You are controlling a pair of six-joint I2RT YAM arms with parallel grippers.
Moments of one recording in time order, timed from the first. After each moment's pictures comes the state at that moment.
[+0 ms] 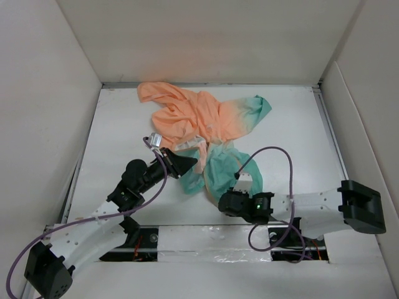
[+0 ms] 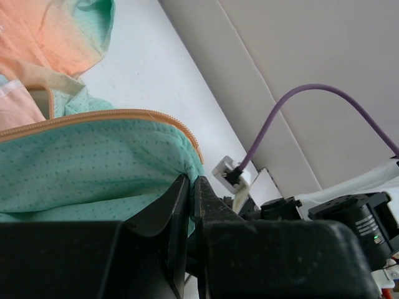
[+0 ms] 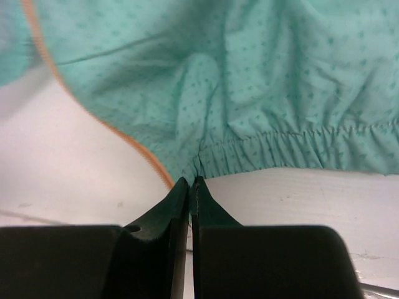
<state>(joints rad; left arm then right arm) -0.66 0.69 0.38 0.31 0.22 -0.83 1.35 1.31 0.60 -0.43 0.56 1.31</state>
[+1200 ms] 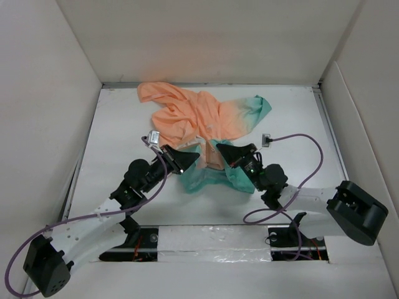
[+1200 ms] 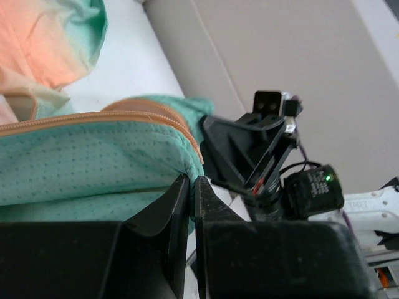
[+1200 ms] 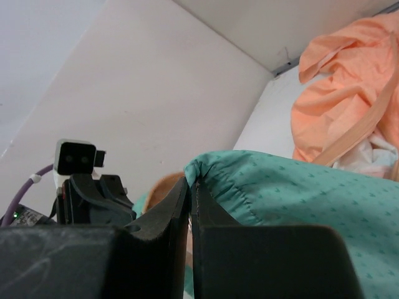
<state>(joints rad) -0.71 0.74 0.40 0.37 0.09 -0.97 0.85 1.27 0.33 1.25 0.24 0.93</state>
